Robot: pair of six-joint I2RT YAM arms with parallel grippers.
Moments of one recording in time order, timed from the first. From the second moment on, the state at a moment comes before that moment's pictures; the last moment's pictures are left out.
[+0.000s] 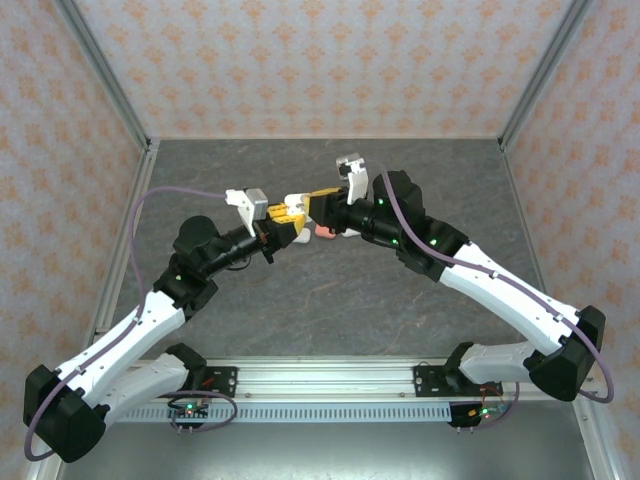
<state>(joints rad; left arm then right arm) -0.51 0.92 0.69 0.28 0.44 -0.27 0.82 1.24 1.22 -0.21 -0.19 0.46</state>
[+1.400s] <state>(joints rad) -0.51 0.93 0.69 0.30 0.47 -0.28 0.72 1.31 1.29 -0.24 -0.55 0.54</state>
